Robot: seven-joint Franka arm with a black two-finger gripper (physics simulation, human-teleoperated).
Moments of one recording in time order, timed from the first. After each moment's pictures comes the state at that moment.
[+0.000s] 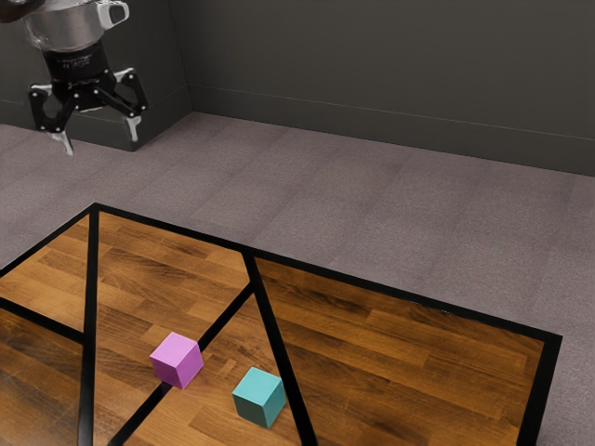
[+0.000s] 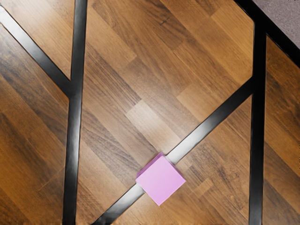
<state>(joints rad) -0.02 -0.24 0.04 -1.68 0.06 1.45 -0.81</state>
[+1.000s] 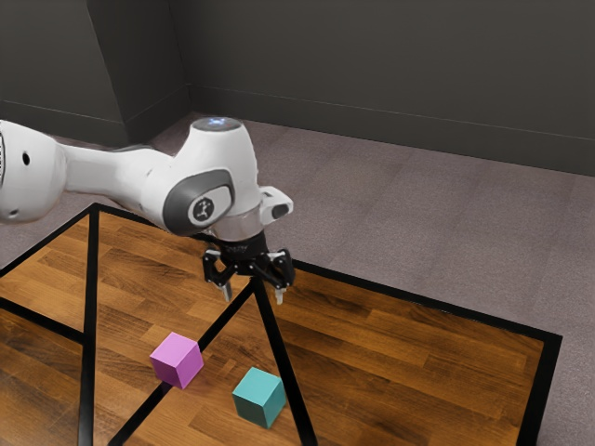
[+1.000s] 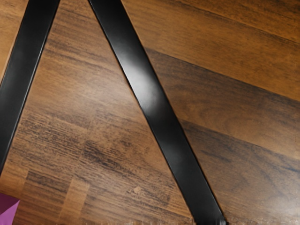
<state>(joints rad) -0.20 0.06 -0.05 -2.13 -0.03 2.19 -0.55</state>
